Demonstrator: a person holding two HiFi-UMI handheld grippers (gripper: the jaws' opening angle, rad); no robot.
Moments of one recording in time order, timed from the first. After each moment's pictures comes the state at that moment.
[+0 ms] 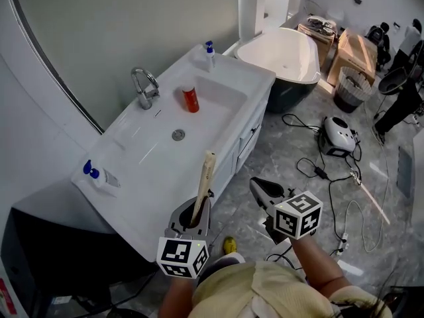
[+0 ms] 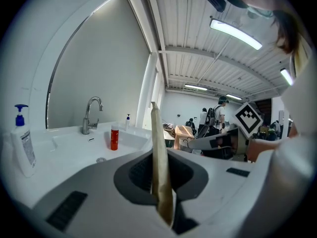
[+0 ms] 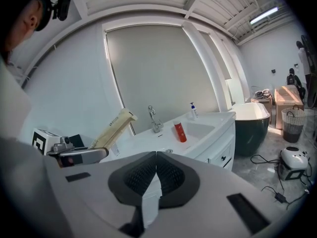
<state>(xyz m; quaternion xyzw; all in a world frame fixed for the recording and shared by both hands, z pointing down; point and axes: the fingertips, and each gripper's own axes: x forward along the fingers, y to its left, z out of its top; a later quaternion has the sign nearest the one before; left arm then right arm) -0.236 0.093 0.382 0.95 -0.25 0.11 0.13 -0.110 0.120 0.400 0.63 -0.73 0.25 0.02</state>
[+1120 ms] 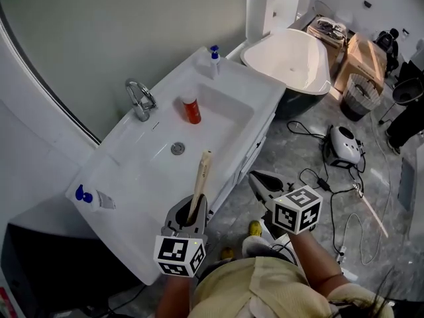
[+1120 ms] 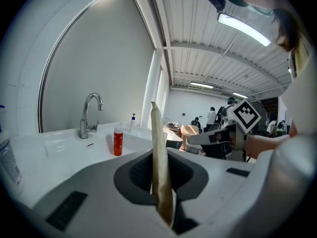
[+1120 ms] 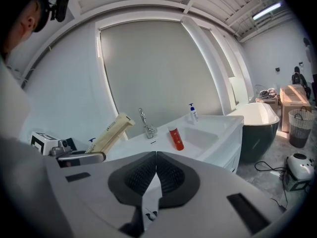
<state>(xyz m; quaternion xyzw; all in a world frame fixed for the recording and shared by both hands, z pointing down) -0.189 0.001 0.389 0.95 -0.28 0.11 0.13 -0.052 0.019 0.401 0.62 -0.74 0.25 0.02</state>
